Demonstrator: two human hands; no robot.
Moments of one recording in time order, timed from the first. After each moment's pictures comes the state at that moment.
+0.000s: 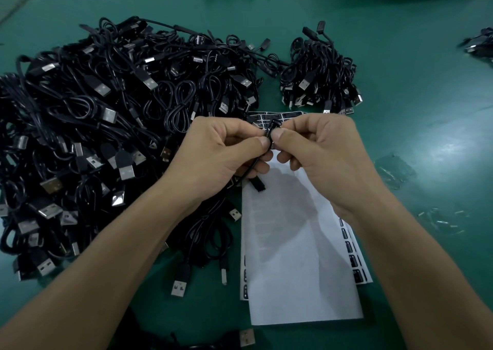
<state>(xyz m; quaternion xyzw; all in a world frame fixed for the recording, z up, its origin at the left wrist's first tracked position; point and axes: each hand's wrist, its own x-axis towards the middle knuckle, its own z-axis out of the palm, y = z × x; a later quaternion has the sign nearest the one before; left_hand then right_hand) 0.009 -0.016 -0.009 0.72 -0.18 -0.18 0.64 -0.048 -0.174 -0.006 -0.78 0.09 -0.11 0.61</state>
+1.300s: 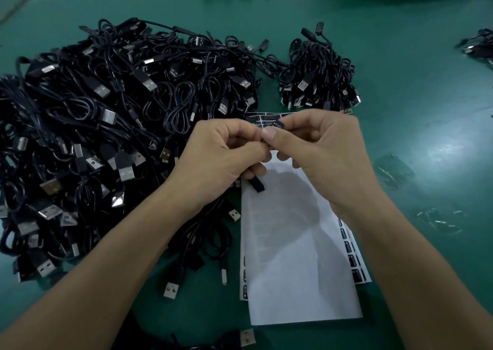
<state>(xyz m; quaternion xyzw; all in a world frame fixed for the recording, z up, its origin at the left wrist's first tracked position) 0.005 -0.017 -0.008 0.74 -0.19 -0.16 0.63 -0.046 -0.175 -0.010 -0.78 0.09 -0.16 0.59</state>
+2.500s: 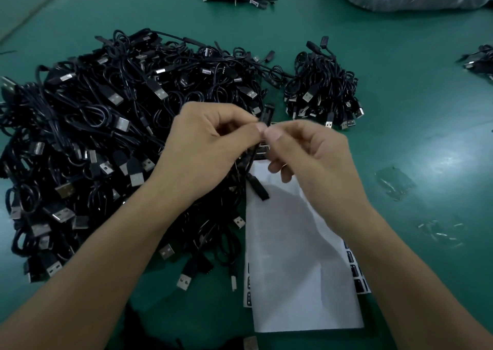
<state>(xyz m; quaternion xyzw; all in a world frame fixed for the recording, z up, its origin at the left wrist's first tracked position) 0.012 -0.006 0.014 0.78 -0.23 -0.02 0.58 -0.051 -0.159 -0.005 -0.75 0.03 -0.13 0.65</state>
